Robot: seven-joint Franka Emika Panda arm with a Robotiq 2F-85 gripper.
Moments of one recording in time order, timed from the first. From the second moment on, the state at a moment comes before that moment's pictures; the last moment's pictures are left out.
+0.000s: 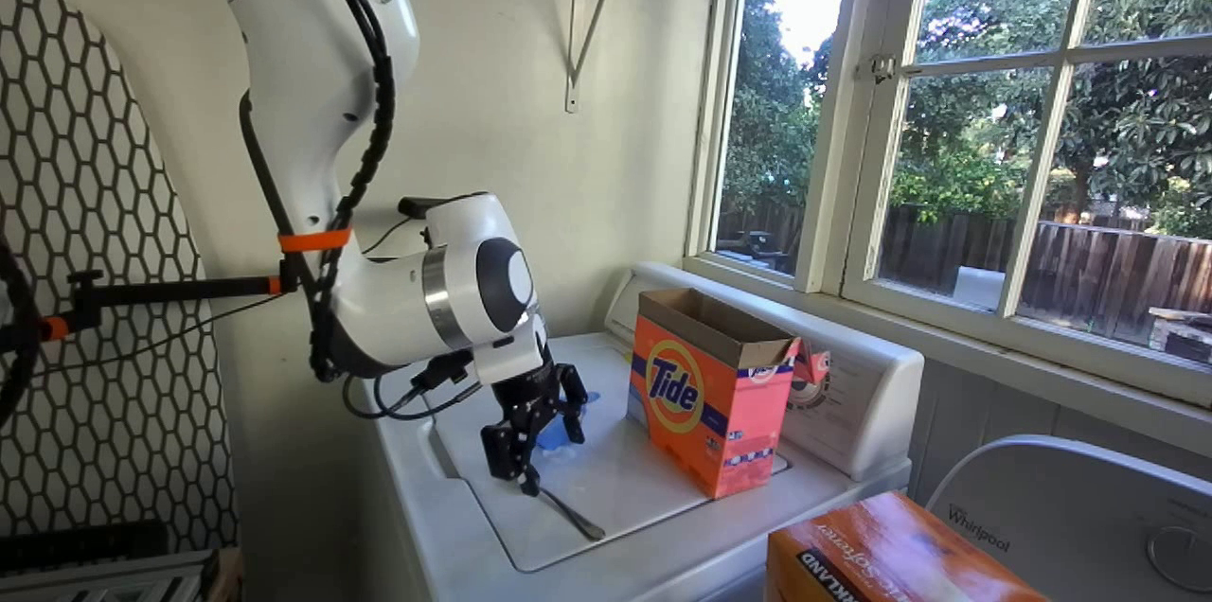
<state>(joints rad) 0.22 0.06 0.14 -2.60 -0.98 2.95 2.17</state>
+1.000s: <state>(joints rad) 0.22 -0.09 0.22 -2.60 -0.30 2.70 1.14</state>
